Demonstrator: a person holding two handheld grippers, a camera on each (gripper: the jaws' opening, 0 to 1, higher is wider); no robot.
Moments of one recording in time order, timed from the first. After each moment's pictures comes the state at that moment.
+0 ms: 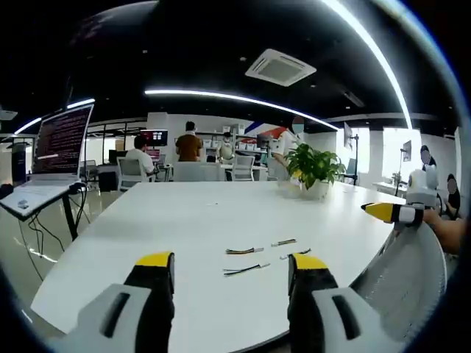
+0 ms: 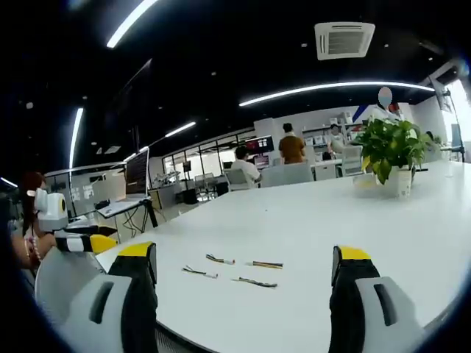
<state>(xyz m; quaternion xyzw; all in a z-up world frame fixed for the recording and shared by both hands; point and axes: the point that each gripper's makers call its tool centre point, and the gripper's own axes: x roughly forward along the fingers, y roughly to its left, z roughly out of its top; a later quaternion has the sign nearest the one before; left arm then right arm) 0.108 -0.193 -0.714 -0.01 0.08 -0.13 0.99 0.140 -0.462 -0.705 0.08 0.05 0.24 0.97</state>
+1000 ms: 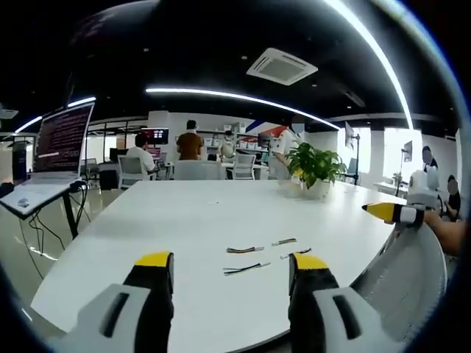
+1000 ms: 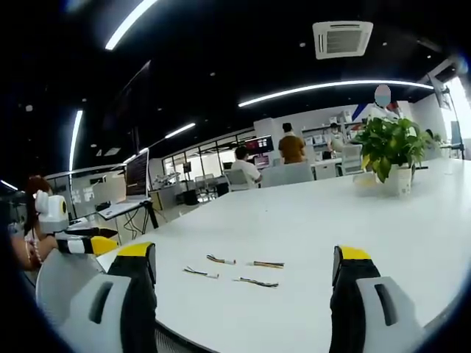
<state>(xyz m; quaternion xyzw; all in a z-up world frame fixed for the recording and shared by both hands) 0.108 -0.194 -0.714 -0.02 0.08 -0.12 0.99 0.140 -0.461 -0.704 0.09 0.05 0.24 0.97</state>
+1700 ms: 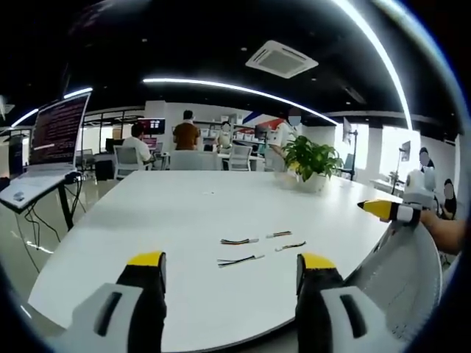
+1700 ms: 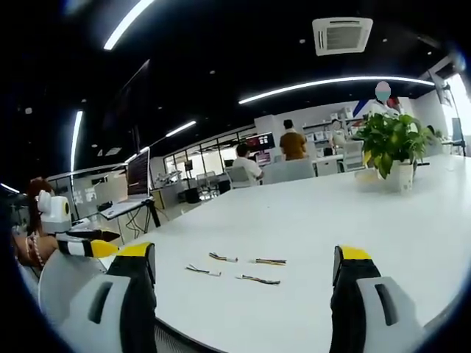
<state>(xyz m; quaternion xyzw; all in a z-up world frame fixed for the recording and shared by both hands) 0.108 -0.198 -0.723 -0.02 0.11 -0.14 0.98 0.141 -0.460 -0.707 0.10 0.06 0.25 0.96</state>
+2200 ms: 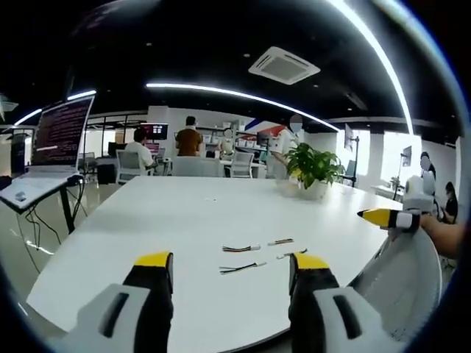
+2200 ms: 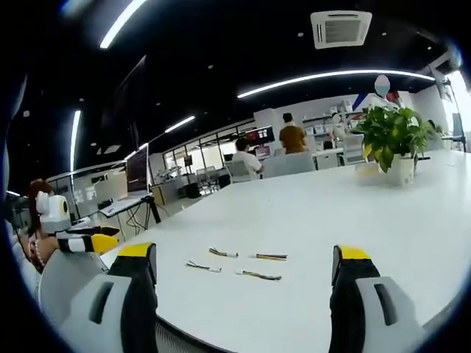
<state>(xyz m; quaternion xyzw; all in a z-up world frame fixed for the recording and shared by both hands) 0.110 -0.196 -0.715 -0.03 0.09 -0.13 0.99 0.144 -0.459 -0.712 0.10 0.08 0.25 0.96</state>
